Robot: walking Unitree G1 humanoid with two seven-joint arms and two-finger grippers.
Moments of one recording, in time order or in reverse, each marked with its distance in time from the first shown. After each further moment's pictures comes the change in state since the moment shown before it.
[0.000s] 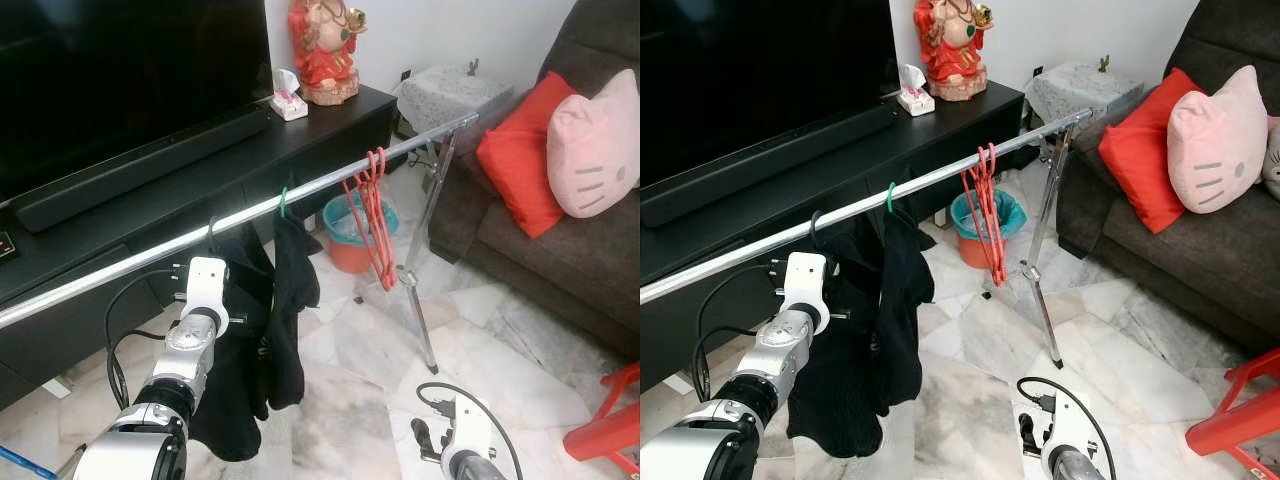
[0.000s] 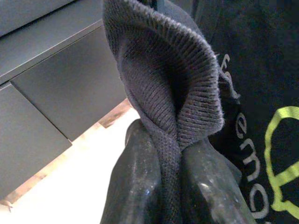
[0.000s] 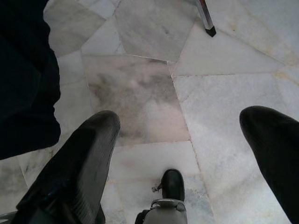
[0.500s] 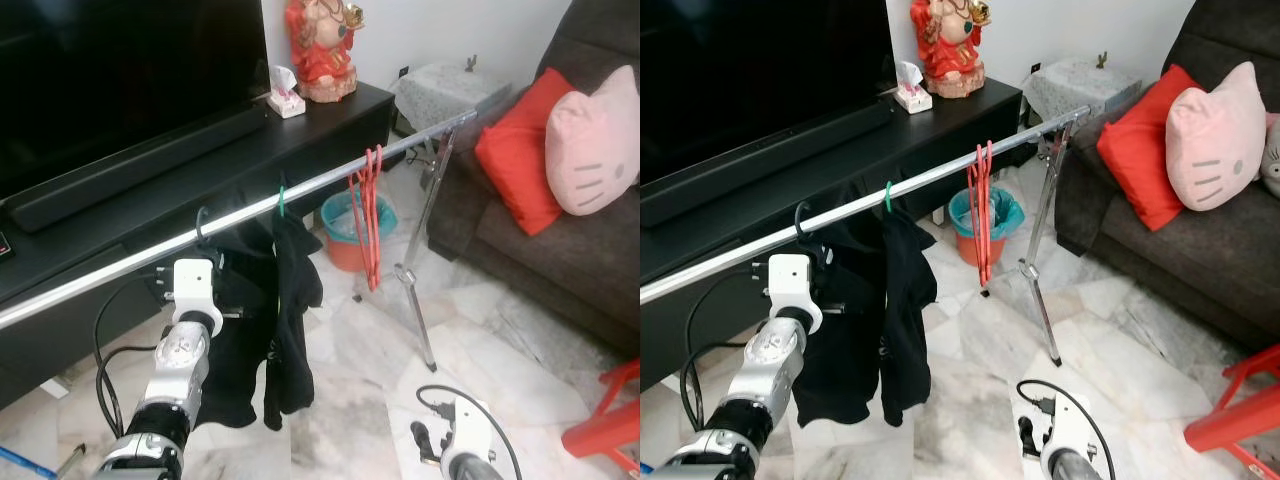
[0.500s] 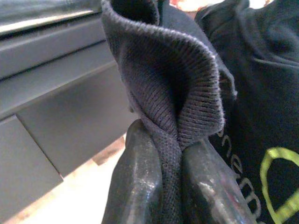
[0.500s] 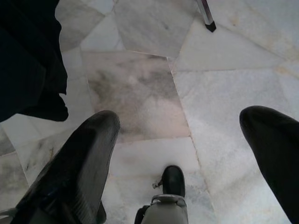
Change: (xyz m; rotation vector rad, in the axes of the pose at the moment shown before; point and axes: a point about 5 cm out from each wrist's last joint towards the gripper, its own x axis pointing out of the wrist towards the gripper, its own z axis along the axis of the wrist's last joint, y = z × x) left arm -0.026 0.010 0.000 -0.051 -0.229 0.000; right arm -0.001 0.001 -0.004 0.001 0.009 0.006
